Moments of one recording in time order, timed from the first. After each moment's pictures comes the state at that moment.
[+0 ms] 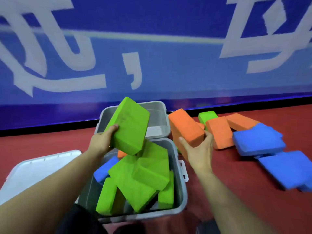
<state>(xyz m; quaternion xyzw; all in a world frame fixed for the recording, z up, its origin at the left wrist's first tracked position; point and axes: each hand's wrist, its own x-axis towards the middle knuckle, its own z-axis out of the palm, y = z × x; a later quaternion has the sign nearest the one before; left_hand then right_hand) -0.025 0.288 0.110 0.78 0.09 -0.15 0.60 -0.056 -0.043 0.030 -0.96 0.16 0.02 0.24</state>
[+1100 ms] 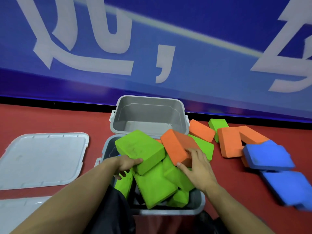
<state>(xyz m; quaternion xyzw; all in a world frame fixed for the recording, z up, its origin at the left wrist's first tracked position) 0.002 0.382 0.006 0.84 -0.03 -0.49 0.24 -0.179 0.122 0.009 -0.96 0.17 -0.08 0.19</state>
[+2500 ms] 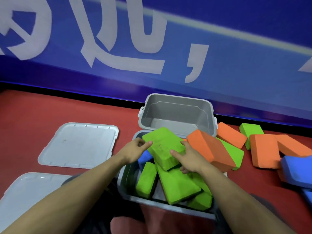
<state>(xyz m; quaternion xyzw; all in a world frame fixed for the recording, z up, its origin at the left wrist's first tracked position) -0.007 0.447 0.045 0.88 -0.07 -0.26 0.38 -0.095 0.215 0.051 -0.85 0.21 0.17 0.45</state>
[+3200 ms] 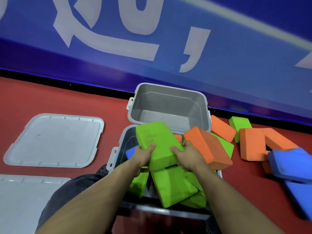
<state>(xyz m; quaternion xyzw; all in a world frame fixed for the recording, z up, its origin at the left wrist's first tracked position) 0.005 0.383 -0.042 0.67 0.18 -0.38 0.61 -0.057 0.200 -0.009 -0.86 0.33 0.13 0.35</state>
